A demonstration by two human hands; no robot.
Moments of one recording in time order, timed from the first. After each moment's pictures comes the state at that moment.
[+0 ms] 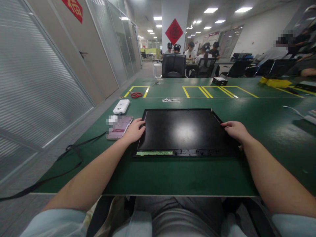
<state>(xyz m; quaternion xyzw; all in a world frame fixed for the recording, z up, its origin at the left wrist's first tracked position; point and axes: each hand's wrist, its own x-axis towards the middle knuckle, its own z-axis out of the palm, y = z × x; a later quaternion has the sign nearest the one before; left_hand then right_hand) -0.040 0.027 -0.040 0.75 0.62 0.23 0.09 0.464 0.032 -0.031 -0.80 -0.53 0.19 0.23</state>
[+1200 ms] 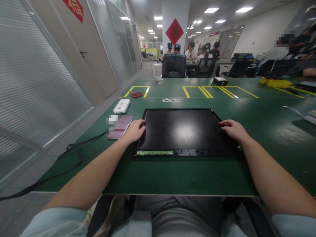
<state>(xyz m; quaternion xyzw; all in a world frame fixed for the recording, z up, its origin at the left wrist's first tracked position) -0.038 0.026 -0.035 0.75 0.62 0.21 0.08 0.460 0.032 -0.041 -0.77 -0.53 0.17 0.31</state>
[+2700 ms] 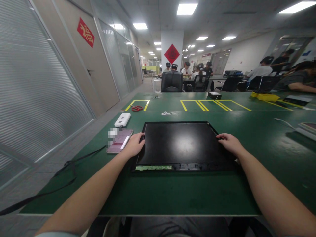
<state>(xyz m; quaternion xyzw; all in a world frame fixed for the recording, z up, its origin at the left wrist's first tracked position) -0.038 0.023 -0.036 0.74 0.61 0.26 0.10 0.461 0.032 -0.043 -0.75 -0.58 0.15 0.28</state>
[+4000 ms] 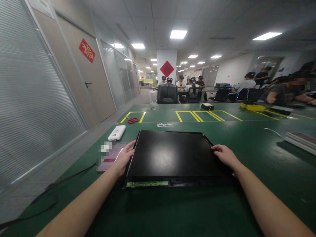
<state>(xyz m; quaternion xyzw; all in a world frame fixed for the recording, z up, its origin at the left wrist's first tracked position) -0.023 0.005 -0.011 0.34 0.50 0.56 0.57 0.456 0.031 -0.047 -0.74 -0.58 0.14 0.31</state>
